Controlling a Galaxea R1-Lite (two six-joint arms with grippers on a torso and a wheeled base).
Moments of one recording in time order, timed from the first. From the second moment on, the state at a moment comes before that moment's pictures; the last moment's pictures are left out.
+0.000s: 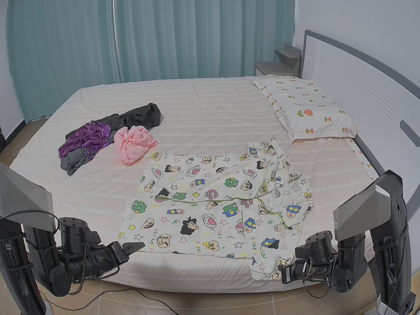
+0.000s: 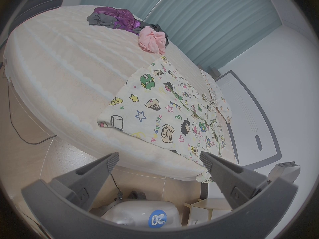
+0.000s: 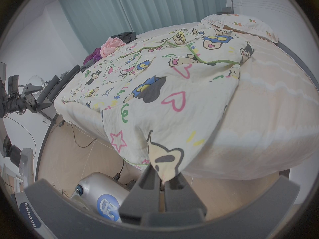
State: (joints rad) left arm -0.19 2.13 -0.04 -1.43 -0.23 -0.73; right arm 0.44 2.51 -0.29 -1.40 0.06 0.22
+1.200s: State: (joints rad) left arm -0.12 2.31 -0.21 -1.42 -0.22 -0.59; right arm 0.34 2.44 -0.02 -1.55 0.29 0.35
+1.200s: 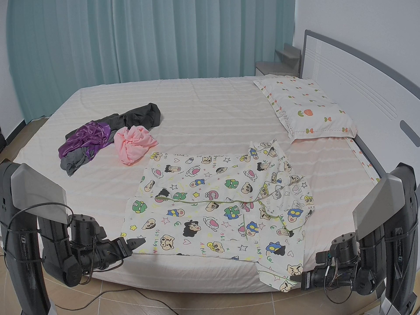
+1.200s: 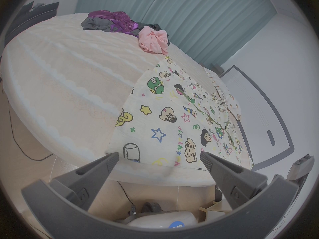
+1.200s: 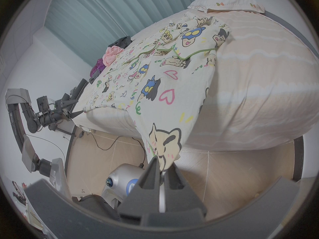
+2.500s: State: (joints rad) left arm -0.11 2.40 -0.32 -1.34 -0.08 -0.51; right arm 0.36 2.41 -0.02 -1.55 0.28 0.35
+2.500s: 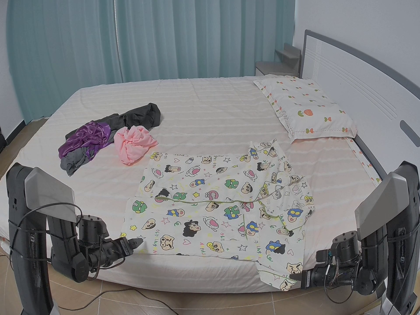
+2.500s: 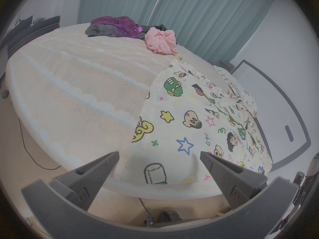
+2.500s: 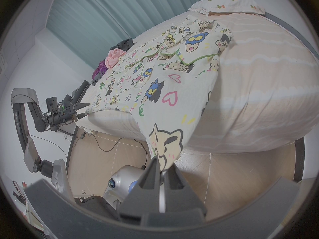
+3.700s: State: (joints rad) left arm -0.10 2.31 -0.26 -1.30 -0.03 -0.46; right arm 0.39 2.34 -0.02 -1.45 0.20 0.36
